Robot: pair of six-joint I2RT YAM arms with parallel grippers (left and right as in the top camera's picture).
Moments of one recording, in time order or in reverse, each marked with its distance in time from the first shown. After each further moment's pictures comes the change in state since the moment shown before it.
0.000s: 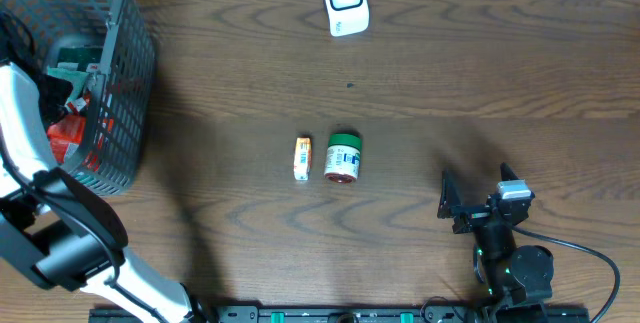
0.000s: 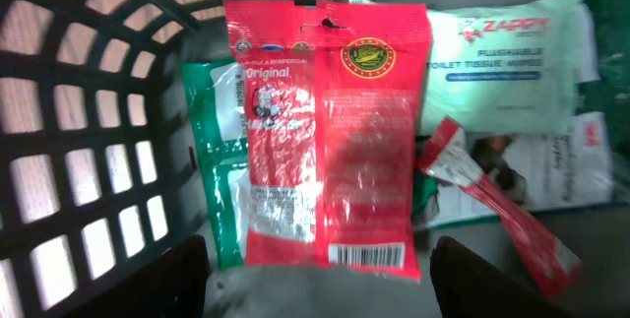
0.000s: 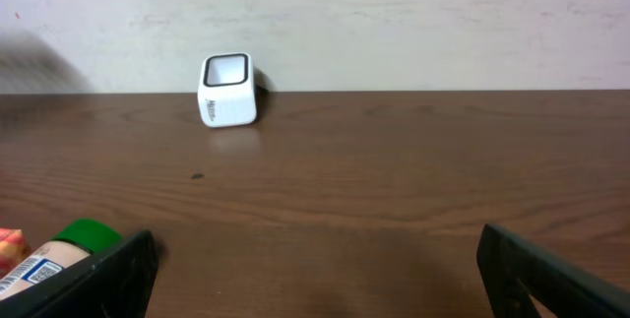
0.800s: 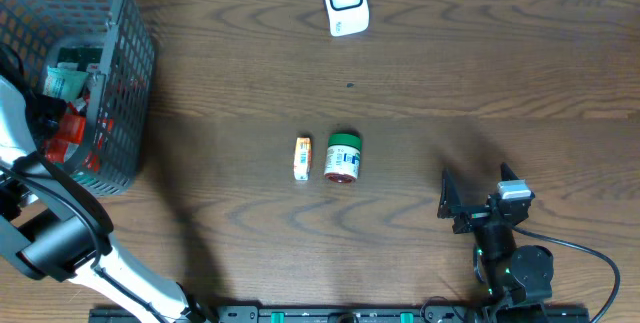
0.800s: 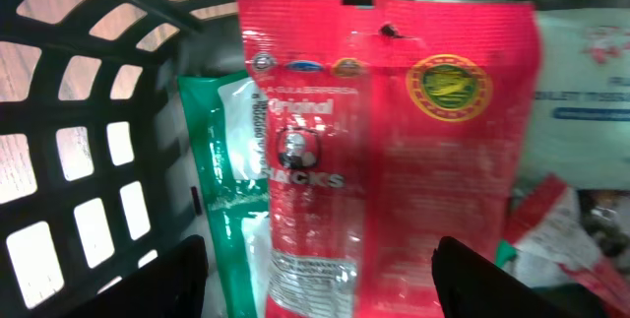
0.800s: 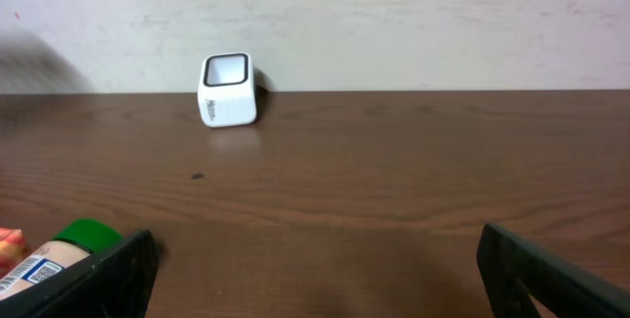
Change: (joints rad) left arm 0.096 0.096 -0.034 0.055 0.058 0.059; right arm 0.000 0.000 0.000 0.000 0.000 0.000
